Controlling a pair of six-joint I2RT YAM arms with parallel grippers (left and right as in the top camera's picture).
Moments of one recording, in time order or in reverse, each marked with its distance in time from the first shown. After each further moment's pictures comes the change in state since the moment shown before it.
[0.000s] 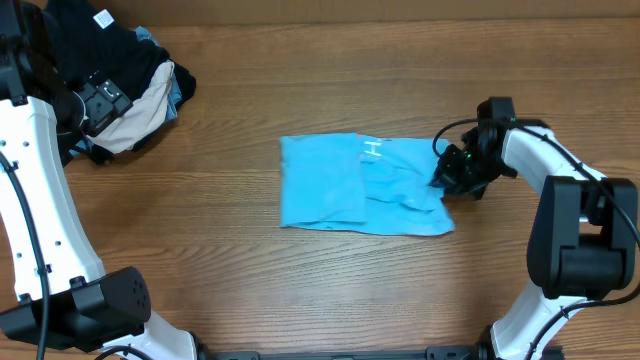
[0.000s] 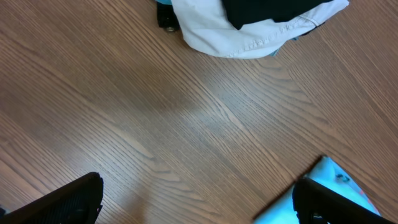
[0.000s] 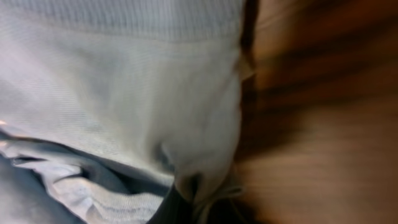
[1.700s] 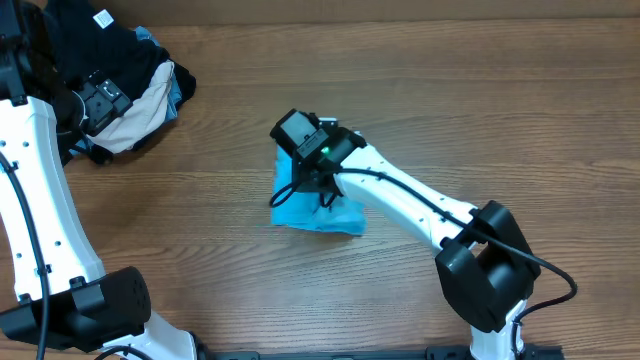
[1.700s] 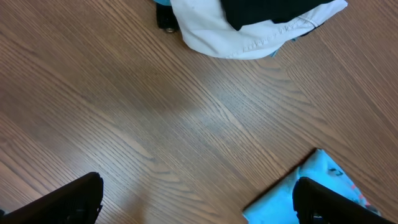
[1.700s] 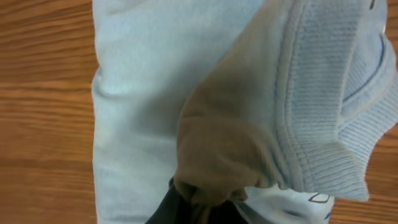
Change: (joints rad) left arm 0.000 0.000 0.000 0.003 0.001 0.000; right arm 0.830 0.052 0.359 -0.024 0.523 0.271
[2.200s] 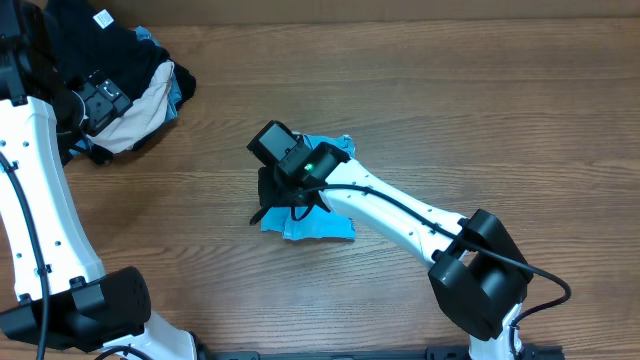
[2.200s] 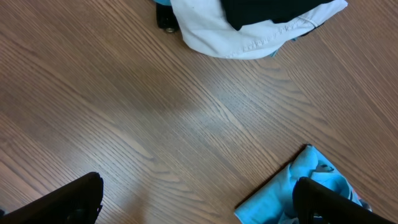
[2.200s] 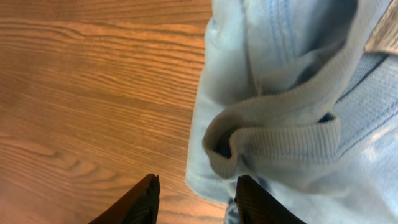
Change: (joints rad) left arm 0.000 0.000 0.000 0.000 0.000 0.000; right arm 0.075 0.000 0.006 0.114 -0.226 0.022
